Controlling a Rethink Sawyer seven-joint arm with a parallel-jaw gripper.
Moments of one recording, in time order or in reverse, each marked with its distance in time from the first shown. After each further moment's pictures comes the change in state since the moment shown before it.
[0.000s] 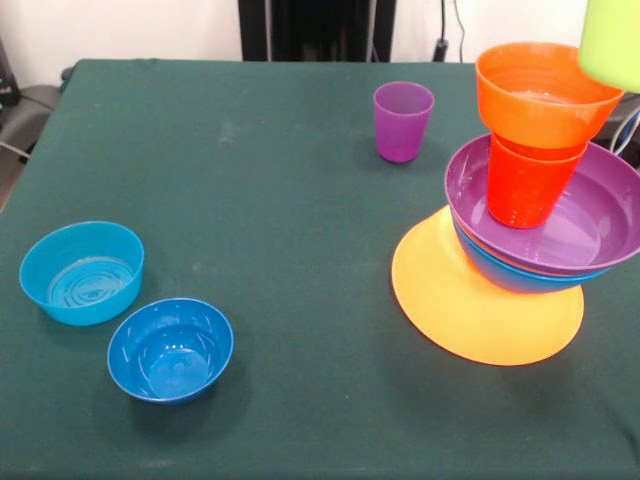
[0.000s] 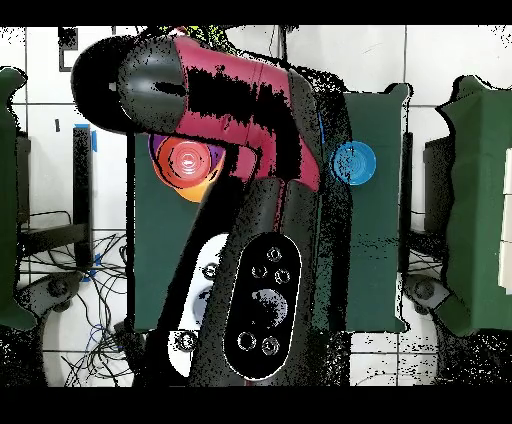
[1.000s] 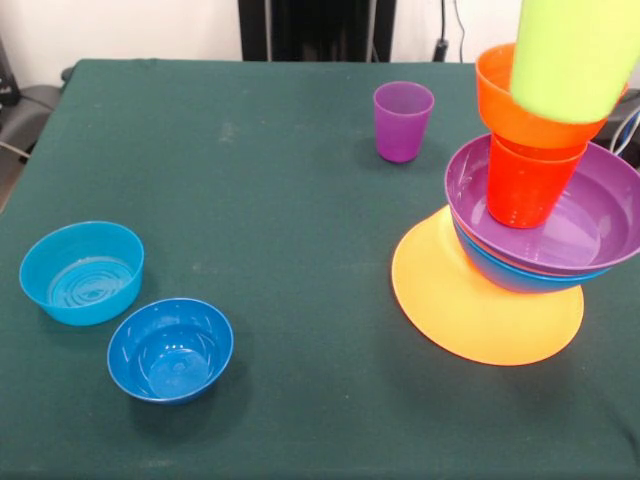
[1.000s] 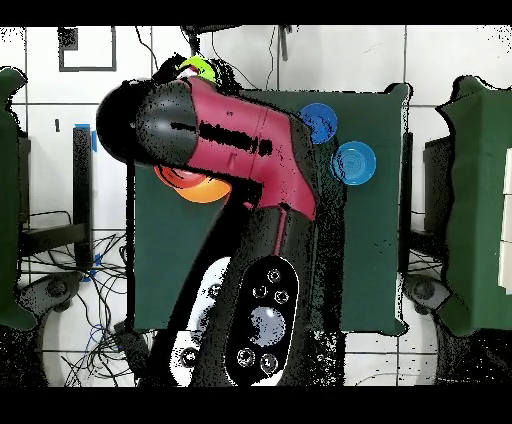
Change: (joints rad) arm 0.022 -0.033 -0.017 0.172 0.010 -0.072 0.000
